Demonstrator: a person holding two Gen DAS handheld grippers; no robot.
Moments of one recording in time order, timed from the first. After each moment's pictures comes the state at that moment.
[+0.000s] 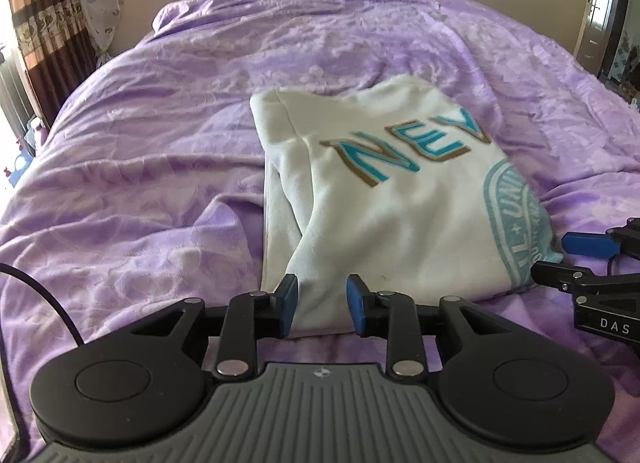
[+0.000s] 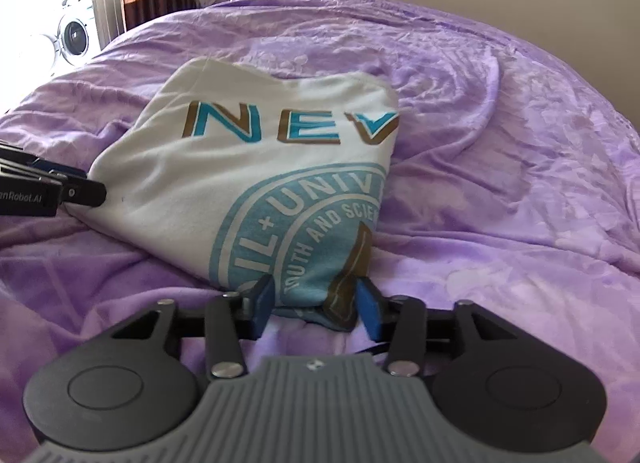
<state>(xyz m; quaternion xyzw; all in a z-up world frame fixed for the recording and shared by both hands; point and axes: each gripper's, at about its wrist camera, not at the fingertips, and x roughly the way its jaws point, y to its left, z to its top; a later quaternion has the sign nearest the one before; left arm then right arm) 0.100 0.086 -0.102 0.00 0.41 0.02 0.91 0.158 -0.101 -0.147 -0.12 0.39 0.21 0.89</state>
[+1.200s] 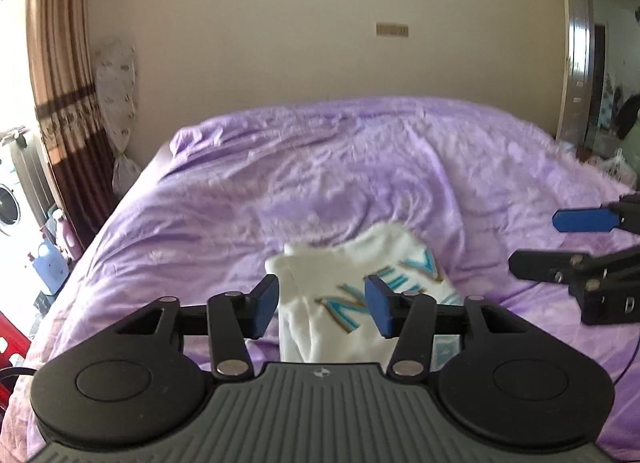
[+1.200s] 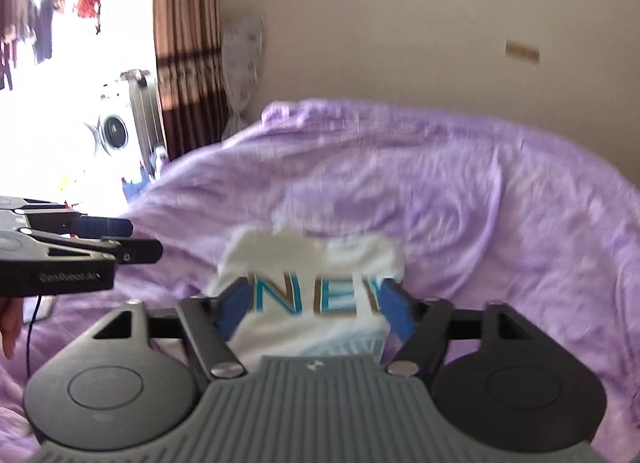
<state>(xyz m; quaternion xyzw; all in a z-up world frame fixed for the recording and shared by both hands) 0.052 0.056 0.038 0.03 0.27 0.02 0.96 0.128 -0.122 0.006 -0.05 0.25 0.27 0.93</state>
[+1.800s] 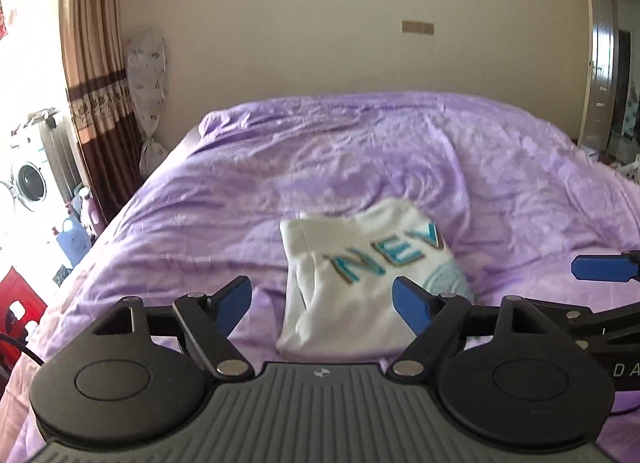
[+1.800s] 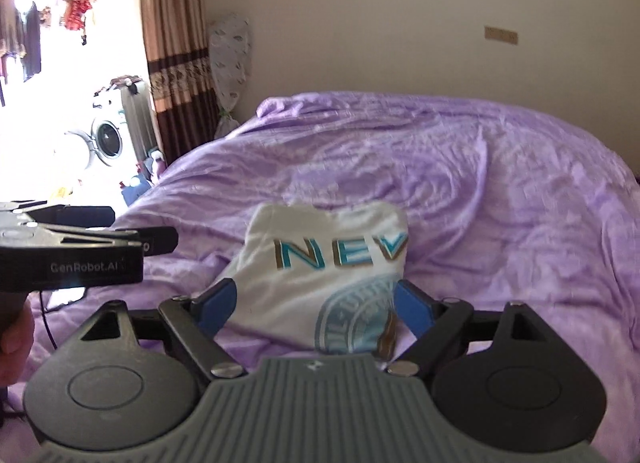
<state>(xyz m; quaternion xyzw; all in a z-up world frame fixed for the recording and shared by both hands) 0.004 0.036 0.009 0.02 0.29 0.07 0.95 0.047 -0.128 -0.010 -0.02 0.28 0.24 0.93</state>
